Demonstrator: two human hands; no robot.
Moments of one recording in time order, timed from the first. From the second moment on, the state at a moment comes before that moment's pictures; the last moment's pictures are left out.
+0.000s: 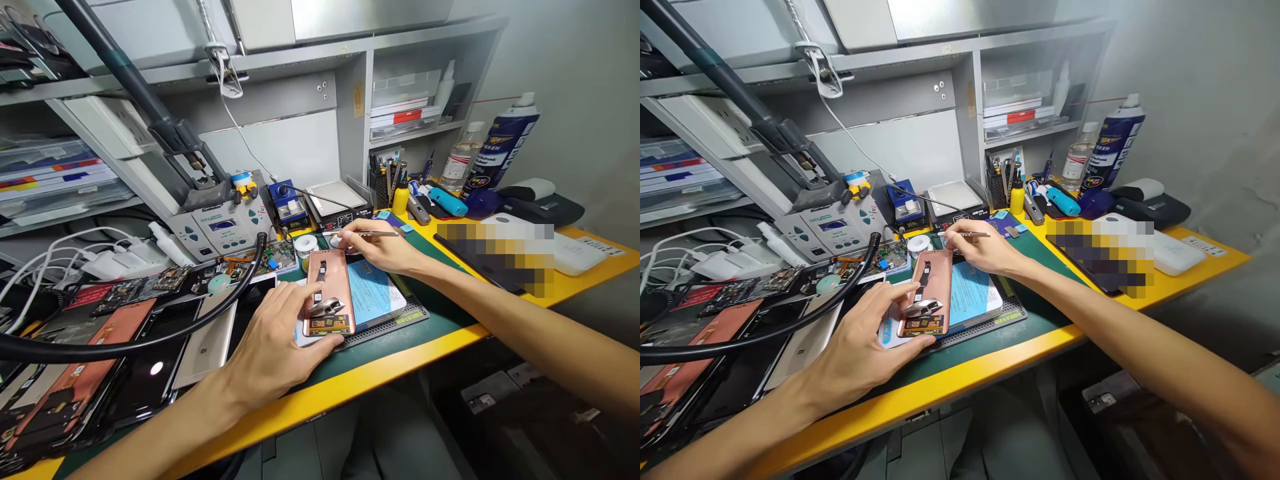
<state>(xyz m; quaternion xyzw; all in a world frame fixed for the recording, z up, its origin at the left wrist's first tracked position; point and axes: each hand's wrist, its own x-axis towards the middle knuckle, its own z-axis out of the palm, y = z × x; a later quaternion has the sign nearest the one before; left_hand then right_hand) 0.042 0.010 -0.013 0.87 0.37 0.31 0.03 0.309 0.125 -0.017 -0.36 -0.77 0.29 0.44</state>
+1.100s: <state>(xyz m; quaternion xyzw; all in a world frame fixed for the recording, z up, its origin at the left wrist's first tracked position) 0.060 0.031 0.030 0.84 0.47 0.20 0.16 0.284 0.082 0.002 -0.33 -0.79 0.26 0.45</state>
